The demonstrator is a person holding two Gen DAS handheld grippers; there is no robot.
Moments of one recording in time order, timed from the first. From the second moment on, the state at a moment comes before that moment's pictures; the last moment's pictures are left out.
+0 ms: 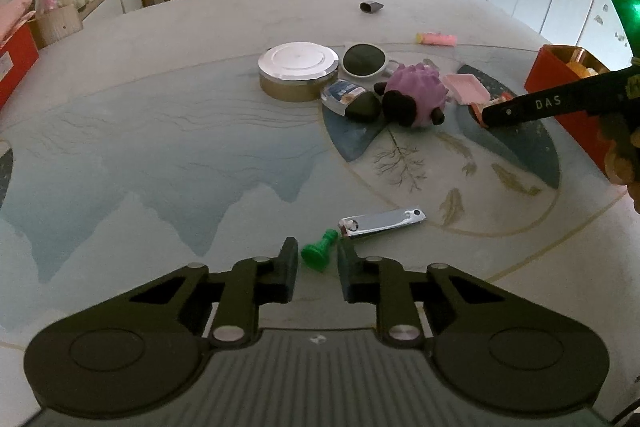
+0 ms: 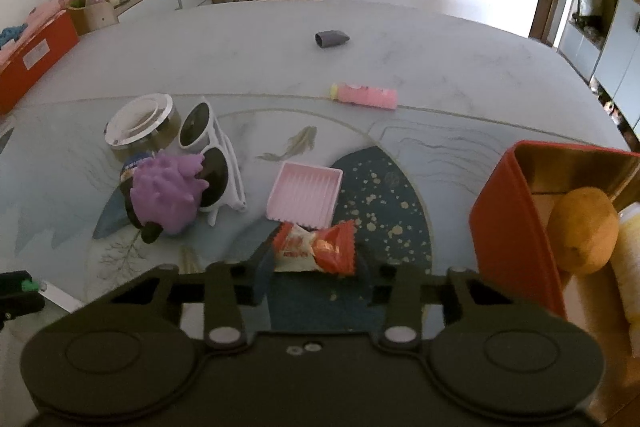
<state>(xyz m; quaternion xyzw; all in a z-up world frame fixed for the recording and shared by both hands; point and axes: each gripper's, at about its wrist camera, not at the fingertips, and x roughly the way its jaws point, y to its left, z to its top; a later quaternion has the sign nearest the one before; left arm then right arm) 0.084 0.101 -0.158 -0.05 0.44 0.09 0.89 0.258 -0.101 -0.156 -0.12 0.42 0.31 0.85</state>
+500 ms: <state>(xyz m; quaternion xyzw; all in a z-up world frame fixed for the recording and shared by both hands) 0.075 0.104 -0.148 -0.06 0.43 0.09 0.90 0.240 -0.110 -0.140 -0.11 0.40 0.31 0.86</state>
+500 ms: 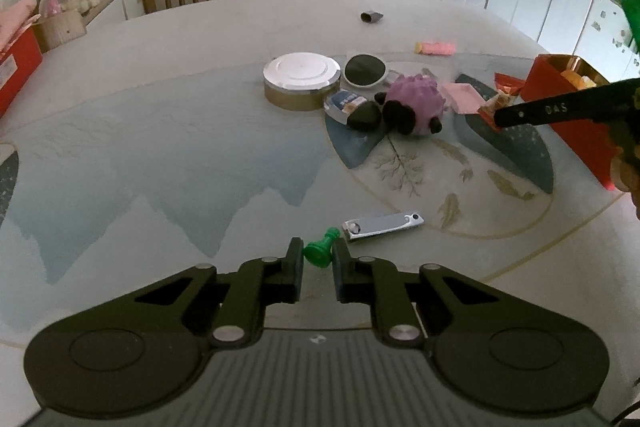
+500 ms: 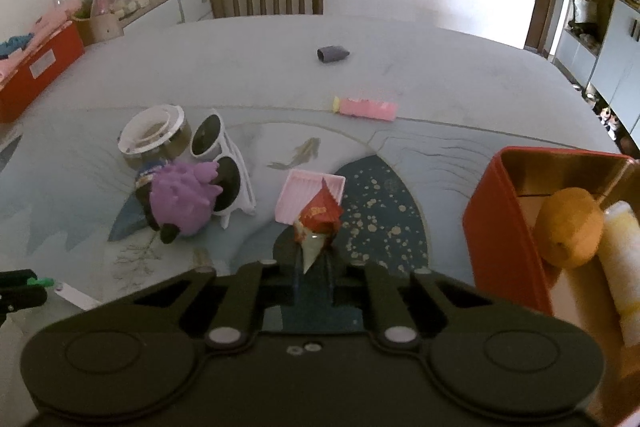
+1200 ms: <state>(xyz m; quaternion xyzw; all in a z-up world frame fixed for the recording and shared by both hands) 0.095 0.069 -0.073 -0.06 0.34 0.01 0.94 0.194 -0.169 -0.058 -0.06 0.36 0.27 0.89</state>
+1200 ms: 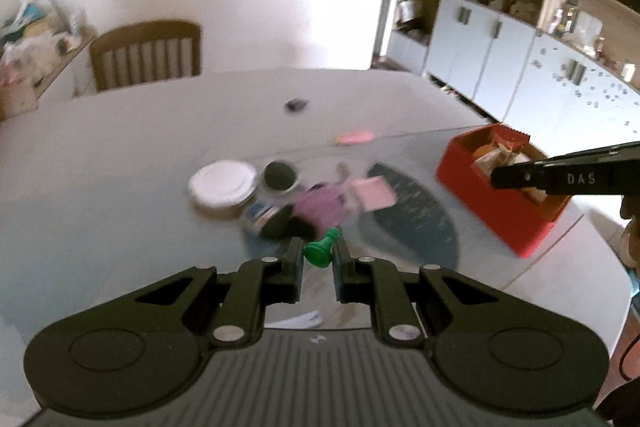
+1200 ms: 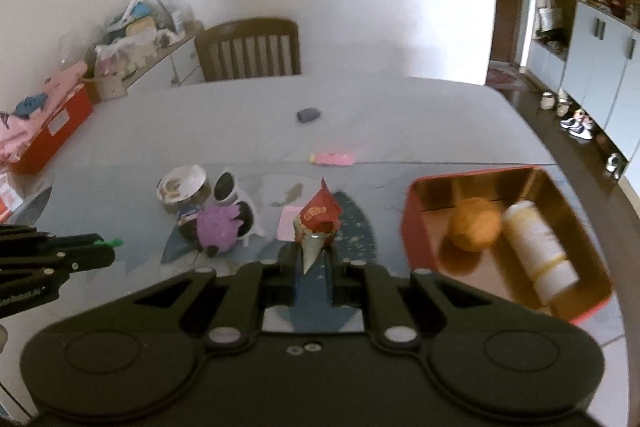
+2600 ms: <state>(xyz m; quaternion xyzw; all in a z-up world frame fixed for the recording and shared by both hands) 0.308 -0.159 -0.112 -0.05 0.45 -0.10 0.89 0.306 -0.310 -0.112 -0.11 0.47 0.32 0.81</state>
